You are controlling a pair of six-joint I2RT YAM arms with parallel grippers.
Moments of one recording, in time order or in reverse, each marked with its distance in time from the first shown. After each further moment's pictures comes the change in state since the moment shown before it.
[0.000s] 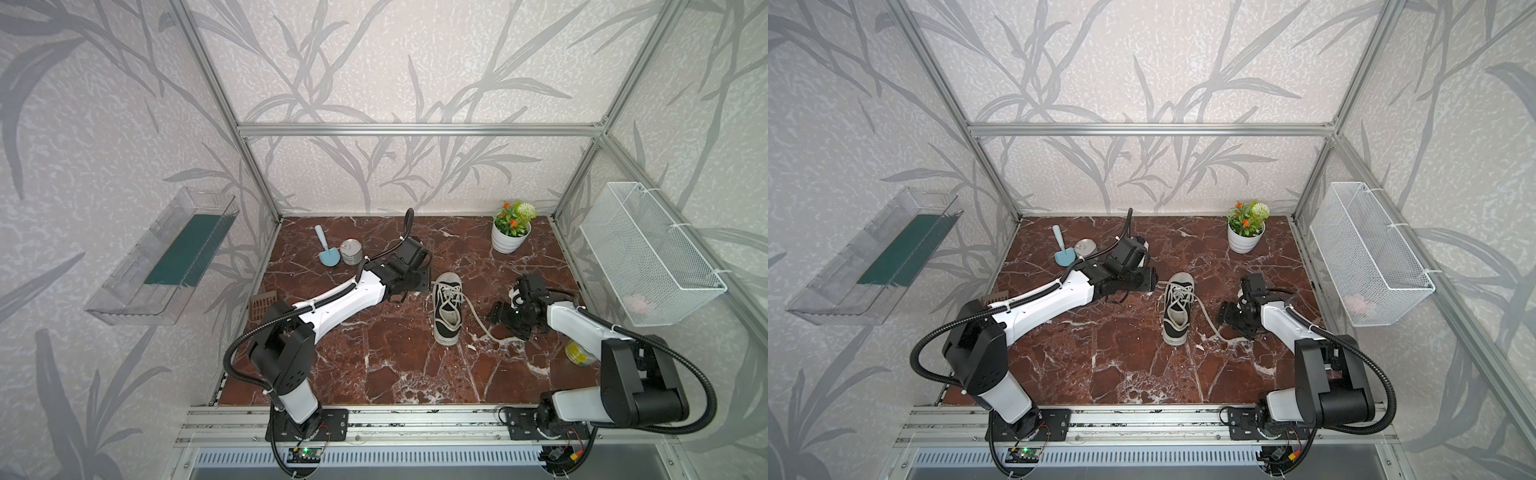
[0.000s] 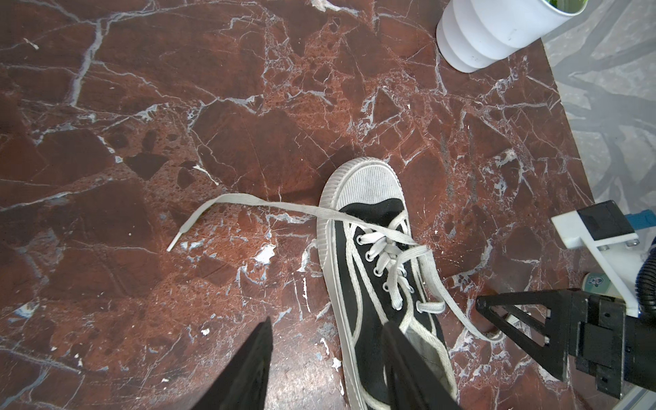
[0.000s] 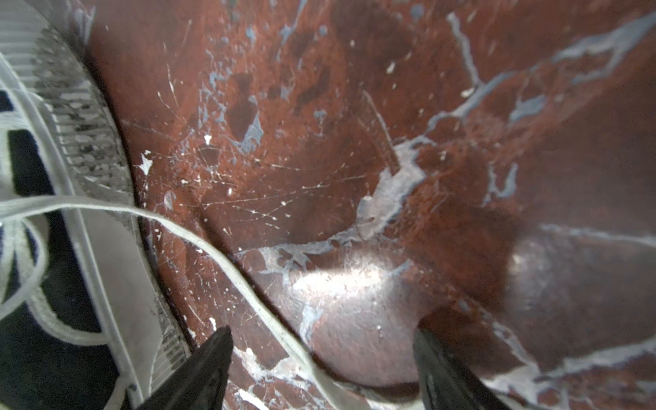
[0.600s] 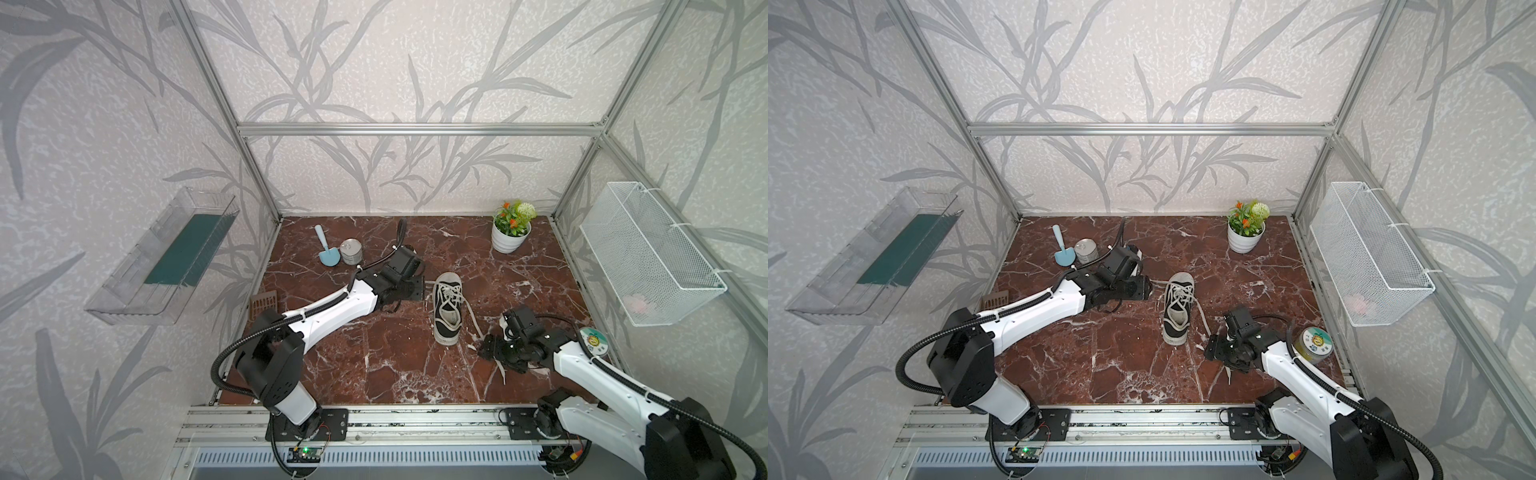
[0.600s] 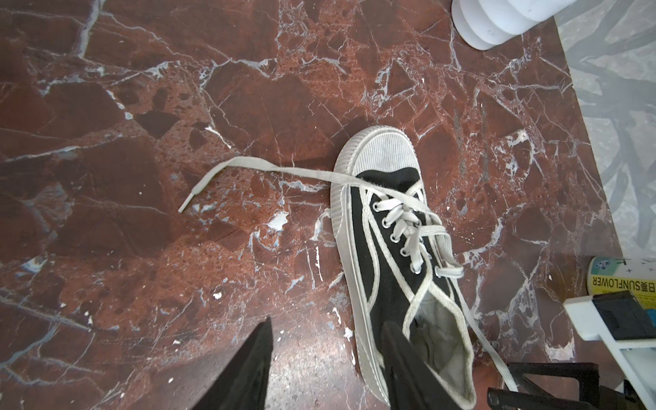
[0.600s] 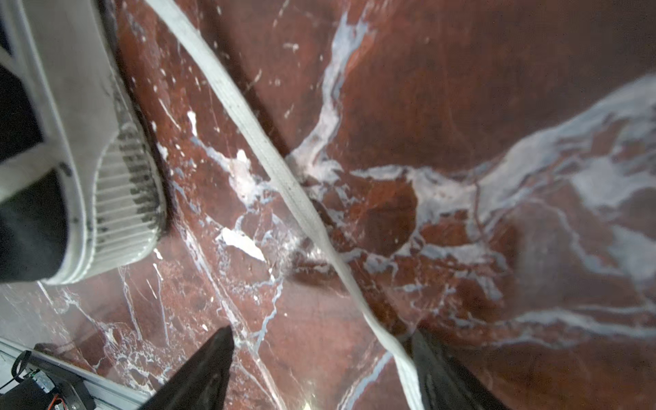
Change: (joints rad) left arm 0.000 -0.100 -0.146 0.036 0.011 -0.028; right arm 0.305 -0.382 -0.220 -0.147 0.053 0.222
